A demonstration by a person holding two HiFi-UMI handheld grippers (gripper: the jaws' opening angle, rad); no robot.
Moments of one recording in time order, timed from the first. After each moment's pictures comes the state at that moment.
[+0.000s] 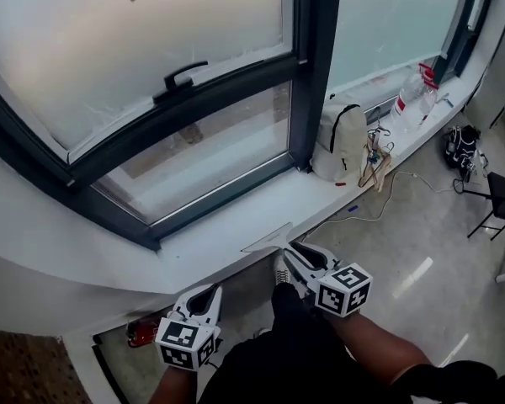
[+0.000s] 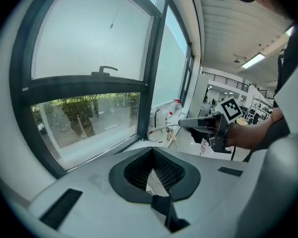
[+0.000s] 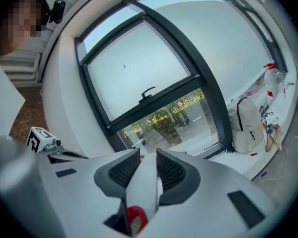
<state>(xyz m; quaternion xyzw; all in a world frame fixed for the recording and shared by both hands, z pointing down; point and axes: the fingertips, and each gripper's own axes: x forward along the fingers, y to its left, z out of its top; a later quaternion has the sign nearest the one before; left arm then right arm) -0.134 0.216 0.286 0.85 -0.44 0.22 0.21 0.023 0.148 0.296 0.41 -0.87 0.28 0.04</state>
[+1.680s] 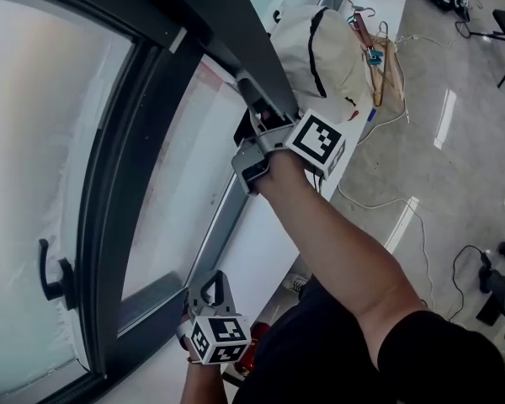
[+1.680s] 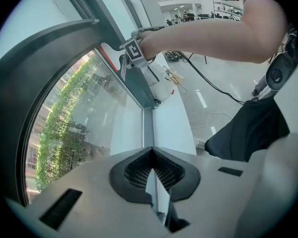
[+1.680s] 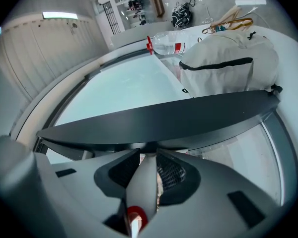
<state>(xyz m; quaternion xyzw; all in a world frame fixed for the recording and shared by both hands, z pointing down) -0.086 -0.152 0.446 0.76 -0.24 0.60 -0.01 0.208 -0.383 0.384 0.44 -0.51 0.47 -0.57</state>
